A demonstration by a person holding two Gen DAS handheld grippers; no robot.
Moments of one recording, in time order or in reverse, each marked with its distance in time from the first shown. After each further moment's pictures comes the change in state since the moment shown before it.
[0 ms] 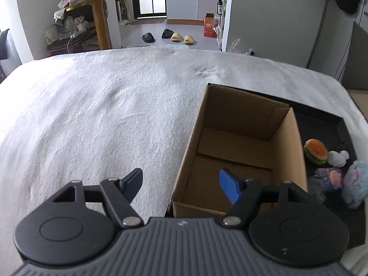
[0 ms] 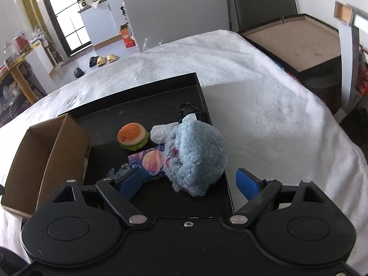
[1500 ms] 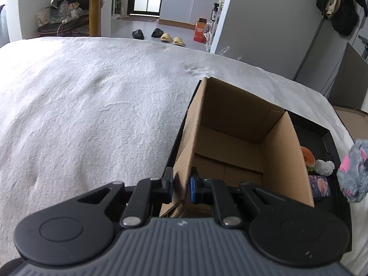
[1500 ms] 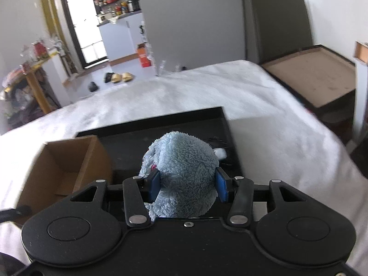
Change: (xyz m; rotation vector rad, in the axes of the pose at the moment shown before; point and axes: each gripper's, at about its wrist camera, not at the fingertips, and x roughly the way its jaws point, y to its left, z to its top) left arm 0.020 0.020 -0.017 -0.112 -0.026 -0.144; right arm -0.015 0.044 0.020 -0.082 -0.135 0.065
